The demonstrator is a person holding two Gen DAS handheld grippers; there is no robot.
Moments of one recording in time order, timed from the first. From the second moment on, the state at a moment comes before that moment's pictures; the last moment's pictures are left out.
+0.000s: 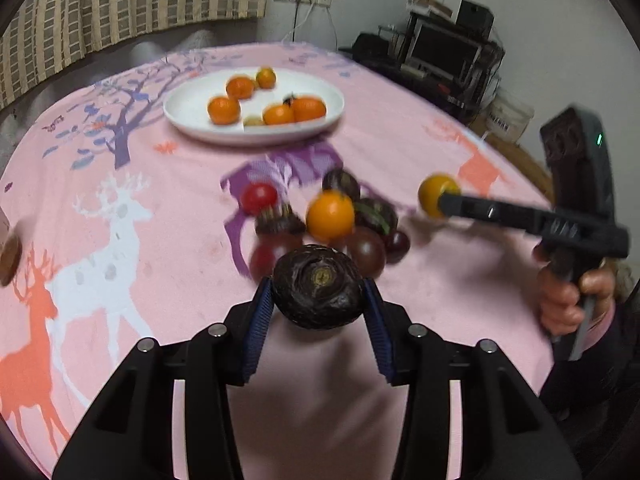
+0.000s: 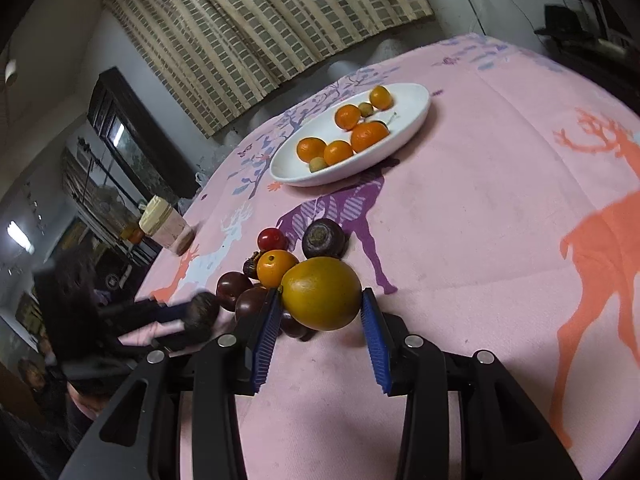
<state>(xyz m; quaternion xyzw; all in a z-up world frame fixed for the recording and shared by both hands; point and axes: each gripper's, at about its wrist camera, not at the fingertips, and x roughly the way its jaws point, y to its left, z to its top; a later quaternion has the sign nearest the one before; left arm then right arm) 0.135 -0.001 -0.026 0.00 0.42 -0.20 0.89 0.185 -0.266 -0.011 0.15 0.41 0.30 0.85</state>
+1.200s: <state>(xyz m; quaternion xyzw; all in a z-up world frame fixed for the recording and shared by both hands) 0.259 0.042 0.000 -0.01 0.37 -0.04 0.93 0.299 -0.192 0.033 0.04 0.39 0.26 0.88</state>
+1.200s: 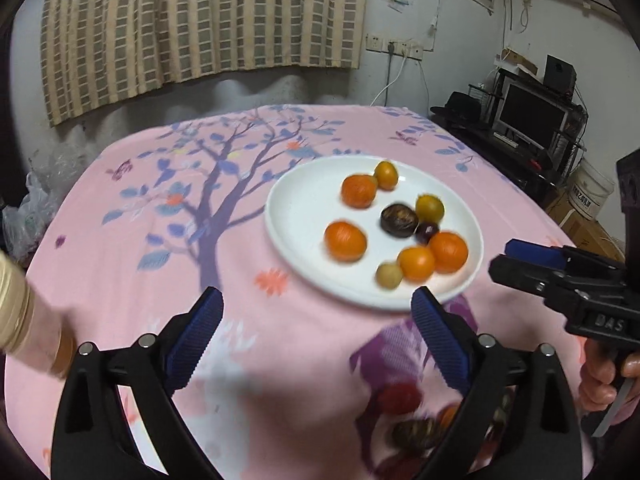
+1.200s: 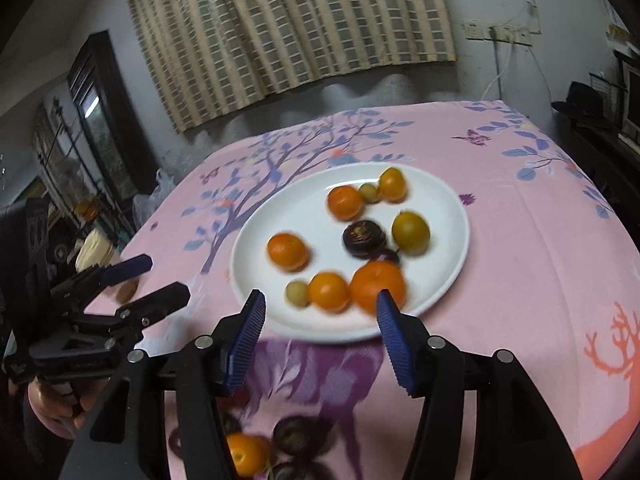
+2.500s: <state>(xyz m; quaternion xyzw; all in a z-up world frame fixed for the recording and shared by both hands) 0.198 0.083 -0.016 -0.06 0.38 -0.01 0.92 0.144 -0.109 -0.015 -0.25 0.41 0.22 0.85</state>
